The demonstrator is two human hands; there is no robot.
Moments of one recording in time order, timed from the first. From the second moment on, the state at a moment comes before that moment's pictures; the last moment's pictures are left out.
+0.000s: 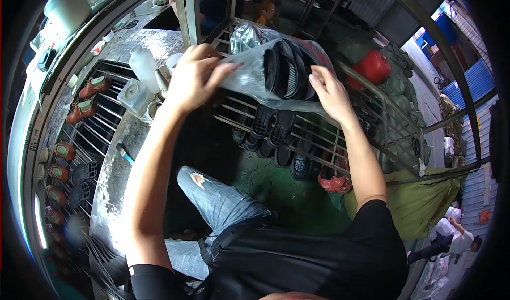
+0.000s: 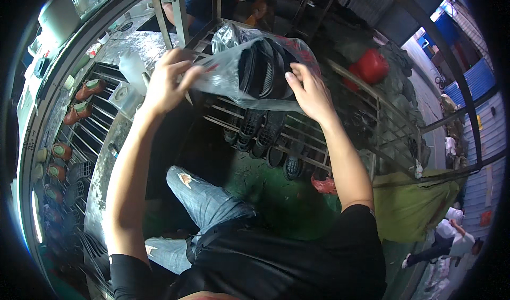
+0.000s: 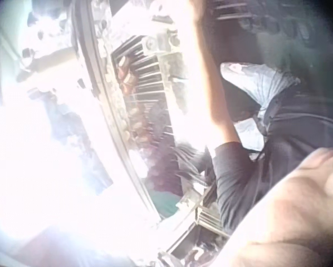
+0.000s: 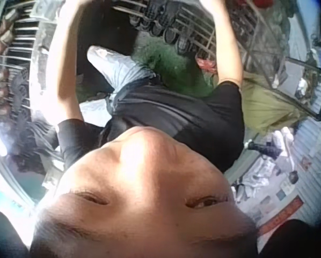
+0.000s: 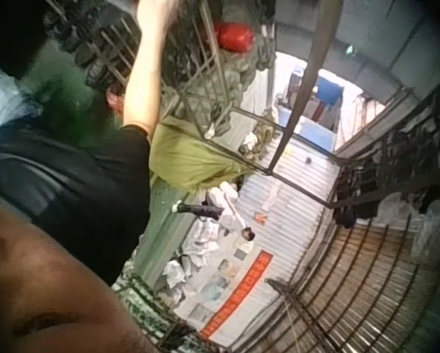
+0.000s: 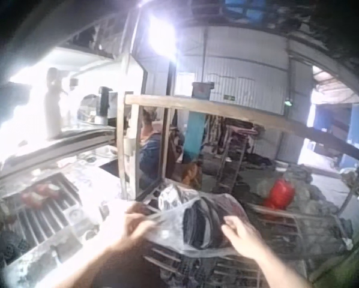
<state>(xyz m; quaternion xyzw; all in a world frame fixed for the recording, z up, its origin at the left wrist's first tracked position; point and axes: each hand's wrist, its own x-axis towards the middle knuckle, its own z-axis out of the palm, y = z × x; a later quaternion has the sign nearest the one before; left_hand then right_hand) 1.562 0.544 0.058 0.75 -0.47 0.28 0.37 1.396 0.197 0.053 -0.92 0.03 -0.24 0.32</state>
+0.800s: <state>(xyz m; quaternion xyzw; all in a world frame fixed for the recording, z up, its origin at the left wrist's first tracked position) 1.514 0.471 0.019 0.79 -0.42 0.16 0.42 1.465 0.249 0.017 -0.71 0.18 -0.27 0.63</state>
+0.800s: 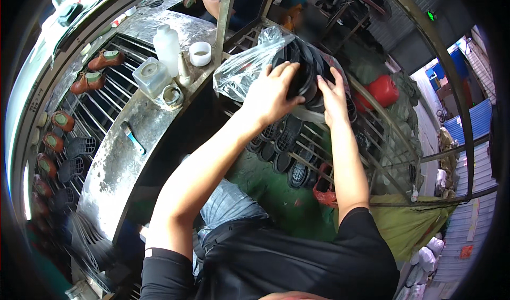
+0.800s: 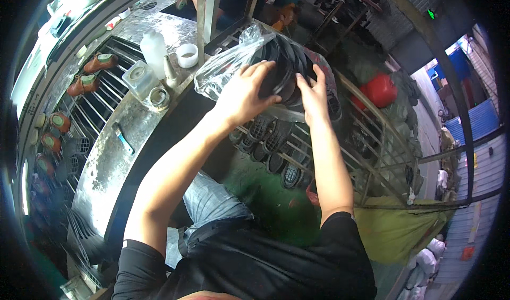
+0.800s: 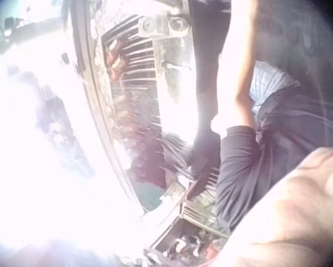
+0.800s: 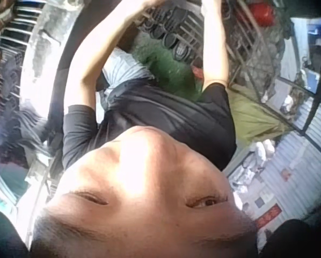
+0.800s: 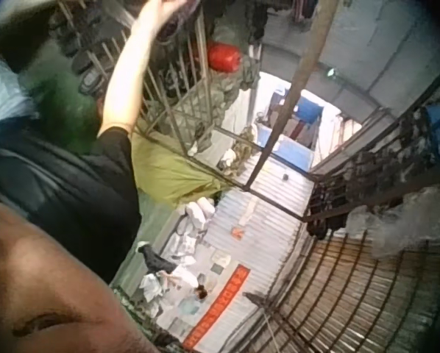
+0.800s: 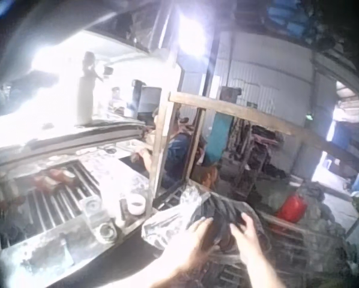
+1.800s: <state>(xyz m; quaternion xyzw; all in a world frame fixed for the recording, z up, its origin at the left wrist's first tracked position) 1.562 0.510 0.067 0.64 -0.20 0.03 0.74 1.403 0.180 0.017 -0.77 0.14 -0.34 0.53</state>
